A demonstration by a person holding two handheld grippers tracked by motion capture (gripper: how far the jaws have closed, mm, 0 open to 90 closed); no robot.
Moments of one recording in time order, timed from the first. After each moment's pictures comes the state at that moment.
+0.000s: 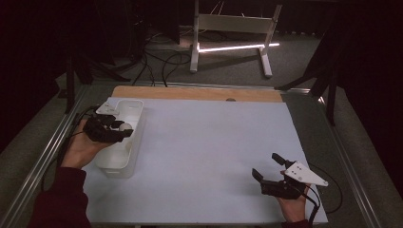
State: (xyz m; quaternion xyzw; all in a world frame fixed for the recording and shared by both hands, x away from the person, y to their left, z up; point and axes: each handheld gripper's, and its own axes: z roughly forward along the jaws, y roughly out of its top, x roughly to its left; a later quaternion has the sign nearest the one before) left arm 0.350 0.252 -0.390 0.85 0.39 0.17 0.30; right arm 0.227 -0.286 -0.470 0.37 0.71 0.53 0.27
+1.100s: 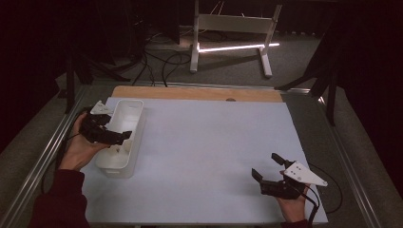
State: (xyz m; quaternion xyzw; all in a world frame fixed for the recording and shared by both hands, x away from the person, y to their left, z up) left arm 0.348 0.262 -0.395 0.83 0.43 0.19 0.32; right arm 0.227 -0.284 -0.470 0.37 0.71 0.53 0.27
